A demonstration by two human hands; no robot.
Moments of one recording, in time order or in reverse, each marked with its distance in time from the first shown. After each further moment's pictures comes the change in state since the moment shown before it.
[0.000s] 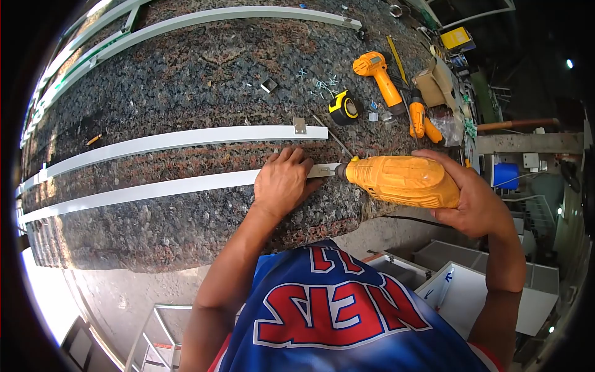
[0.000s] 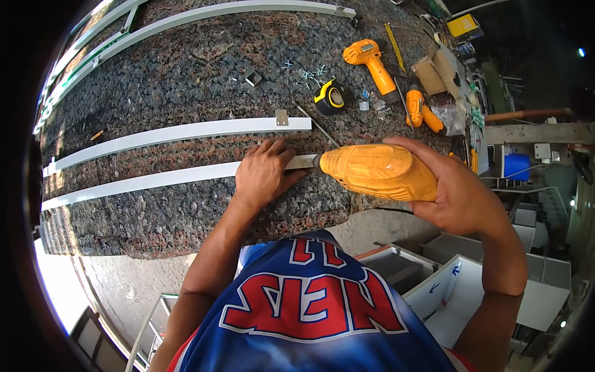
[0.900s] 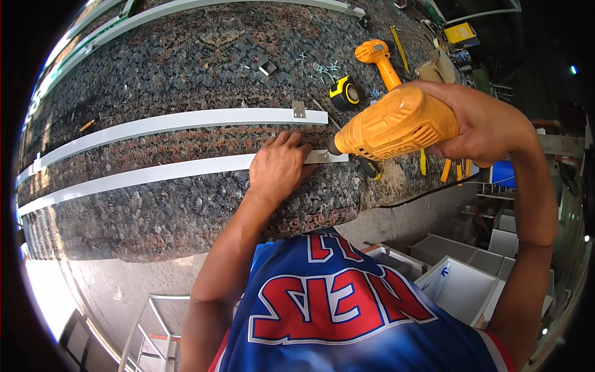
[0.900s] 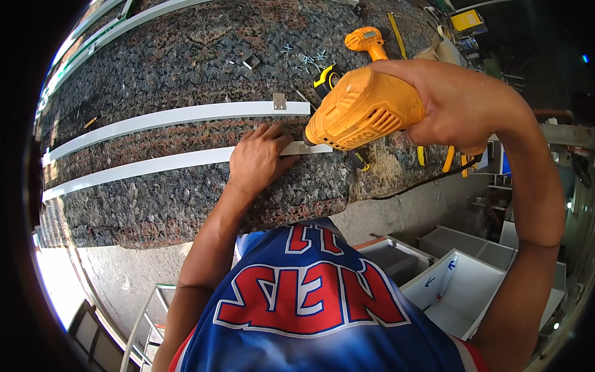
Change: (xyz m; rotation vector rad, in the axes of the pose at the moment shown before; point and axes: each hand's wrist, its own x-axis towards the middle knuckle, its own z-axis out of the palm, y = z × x) left_hand -0.001 0.000 0.001 0.002 0.026 -0.010; right_hand 0.081 -0.034 -0.052 -0.281 -0.310 -0.083
